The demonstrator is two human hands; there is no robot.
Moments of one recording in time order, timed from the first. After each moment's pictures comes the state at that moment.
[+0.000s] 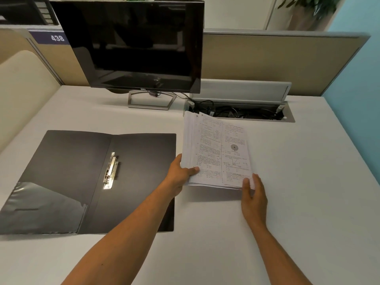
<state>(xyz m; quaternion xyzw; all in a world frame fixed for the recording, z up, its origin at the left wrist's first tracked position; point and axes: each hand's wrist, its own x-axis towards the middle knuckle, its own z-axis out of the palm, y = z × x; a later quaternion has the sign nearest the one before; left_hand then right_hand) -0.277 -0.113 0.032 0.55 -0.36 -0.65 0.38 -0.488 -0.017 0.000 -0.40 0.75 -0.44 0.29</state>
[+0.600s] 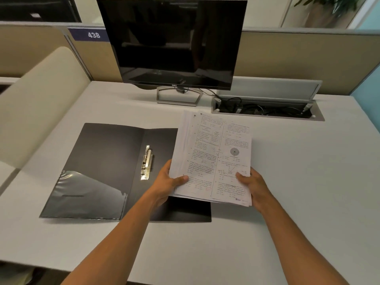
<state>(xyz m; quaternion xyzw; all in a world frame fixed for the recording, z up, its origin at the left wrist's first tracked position) -0.123 -0.061 0.047 0.54 -0.38 -0.66 0.36 -0.402 -0.050 0.030 -0.27 0.54 -0.44 0.66</state>
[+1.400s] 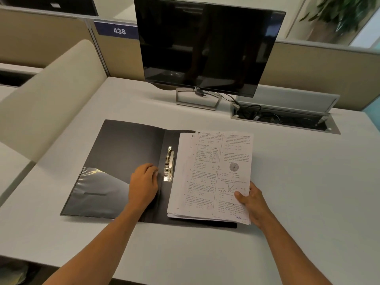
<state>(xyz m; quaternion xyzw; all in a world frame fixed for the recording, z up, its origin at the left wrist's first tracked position) 0.020 -0.061 -0.006 0.68 -0.67 -0.09 0.28 -0.320 -0.031 0.011 -0.34 0.61 -0.40 0.59</state>
